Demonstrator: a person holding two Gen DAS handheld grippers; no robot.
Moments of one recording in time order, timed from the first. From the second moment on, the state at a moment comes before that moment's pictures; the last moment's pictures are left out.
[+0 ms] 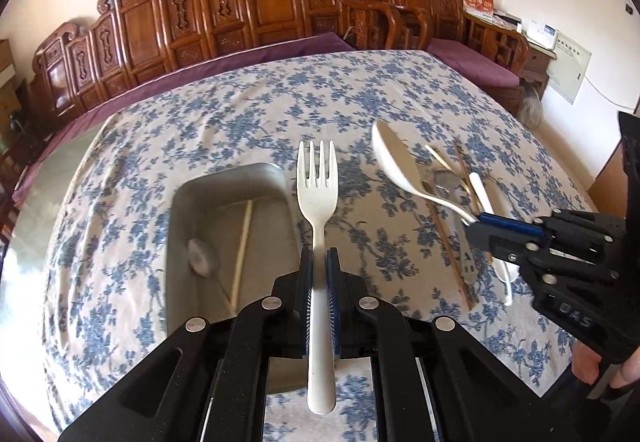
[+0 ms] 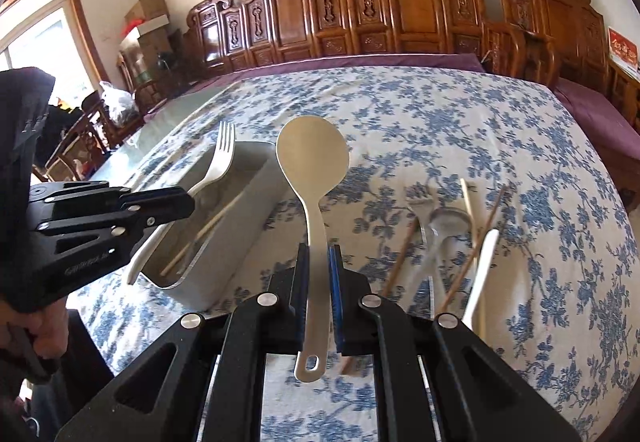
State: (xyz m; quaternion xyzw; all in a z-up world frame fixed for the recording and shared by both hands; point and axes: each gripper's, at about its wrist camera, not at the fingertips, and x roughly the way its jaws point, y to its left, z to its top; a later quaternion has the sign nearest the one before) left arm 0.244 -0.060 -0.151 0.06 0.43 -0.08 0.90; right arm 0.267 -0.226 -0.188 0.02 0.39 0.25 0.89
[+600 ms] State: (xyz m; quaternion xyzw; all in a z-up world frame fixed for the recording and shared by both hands) left arm 0.277 -0.006 -0.201 0.06 0.48 -0.05 0.88; right arm 0.259 -0.207 -0.173 0.04 0.37 0.29 0.88
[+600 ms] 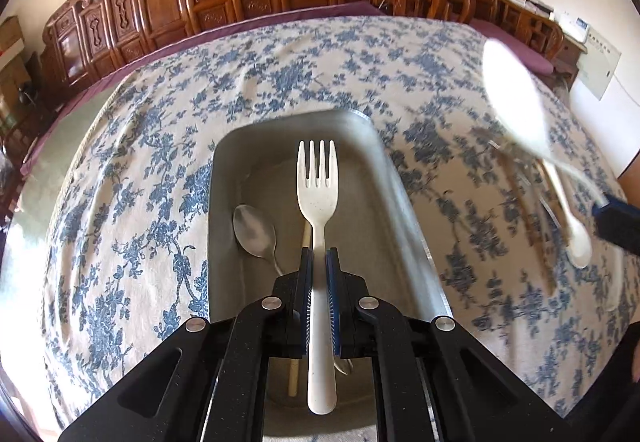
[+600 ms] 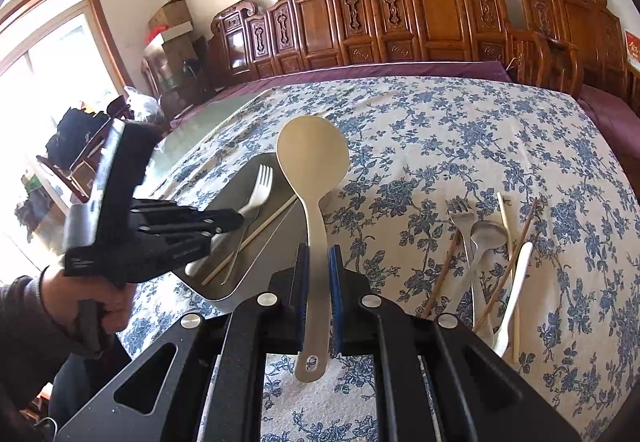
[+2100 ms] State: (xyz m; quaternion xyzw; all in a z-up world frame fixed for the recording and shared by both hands) left arm 0.247 0.024 -0.161 0.03 0.41 -0.06 0.91; right arm 0.254 -0.179 -0.184 -0.01 0.40 0.28 0.87
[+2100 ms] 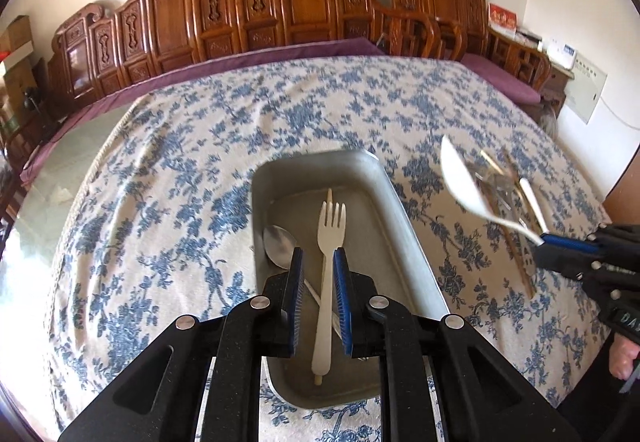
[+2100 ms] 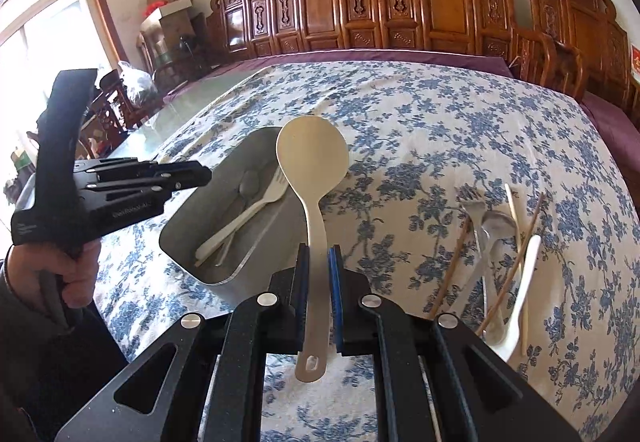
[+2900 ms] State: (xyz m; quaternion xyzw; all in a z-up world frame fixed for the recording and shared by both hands) left arm 0.242 0.102 -0.142 -0.01 0.38 -0.03 0.92; right arm 0.295 -0.066 -0.189 -0.04 0.44 0.29 0.85
